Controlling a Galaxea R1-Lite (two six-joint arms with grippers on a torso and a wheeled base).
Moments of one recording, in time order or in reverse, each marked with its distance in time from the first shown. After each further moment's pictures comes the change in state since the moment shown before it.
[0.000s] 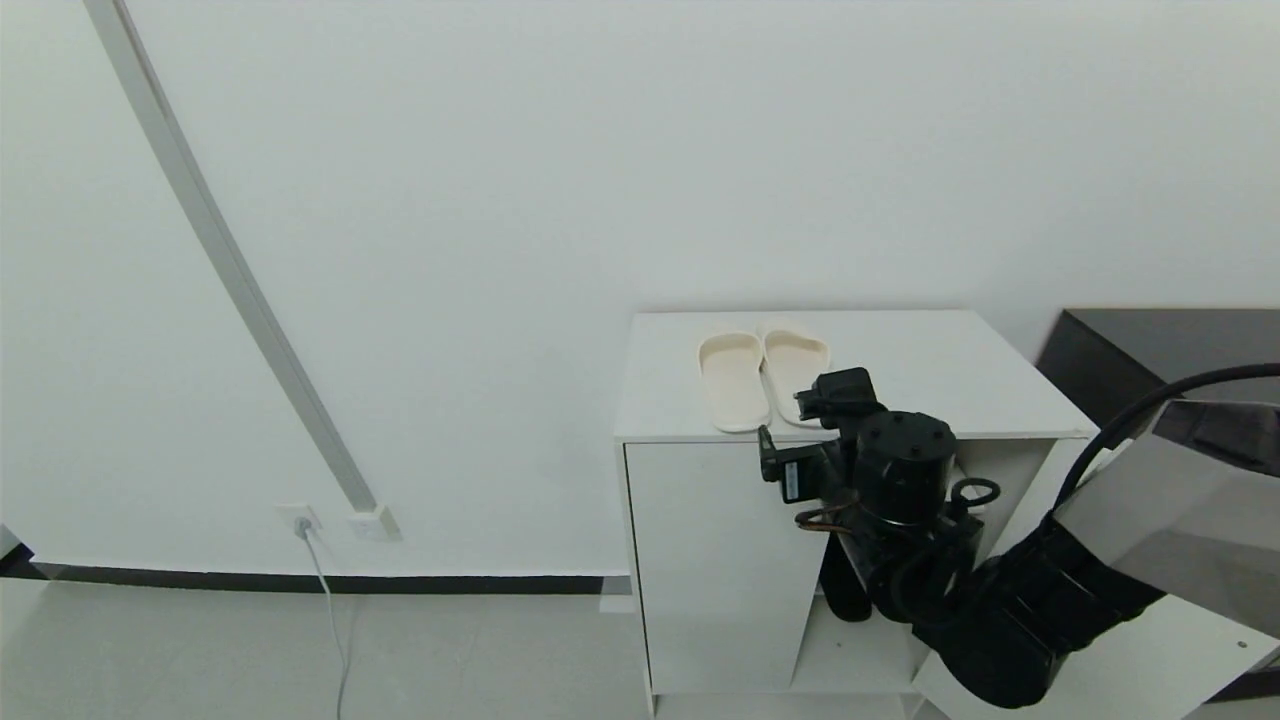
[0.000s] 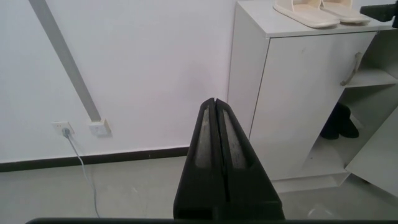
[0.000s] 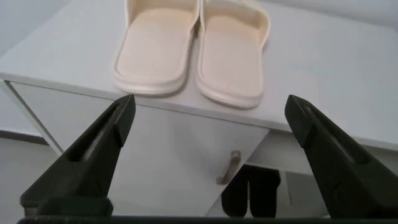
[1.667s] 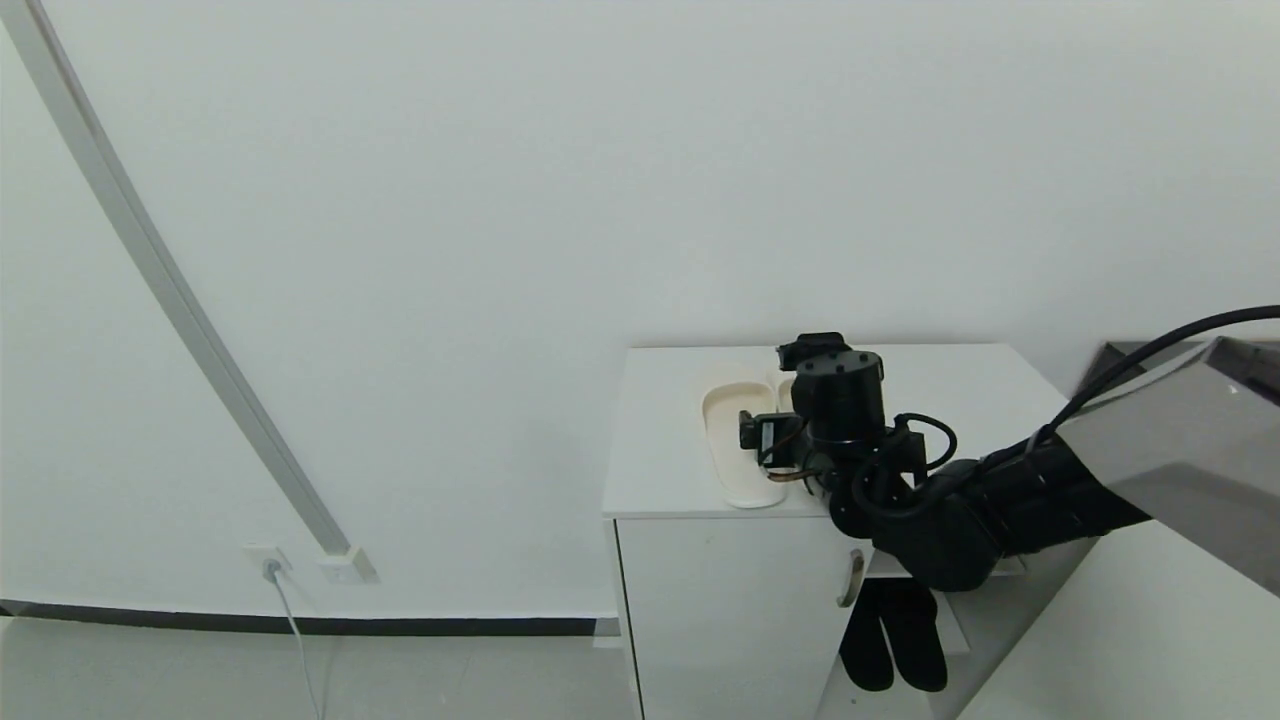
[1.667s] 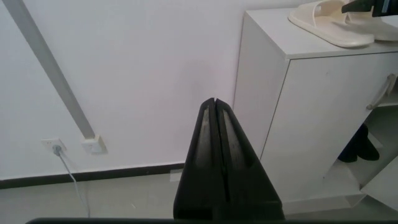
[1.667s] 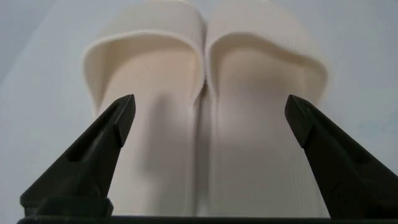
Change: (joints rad) left arm 0.000 0.000 0.000 0.000 0.000 -0.001; right arm -0.034 0.018 -0.332 0.537 0.032 0.250
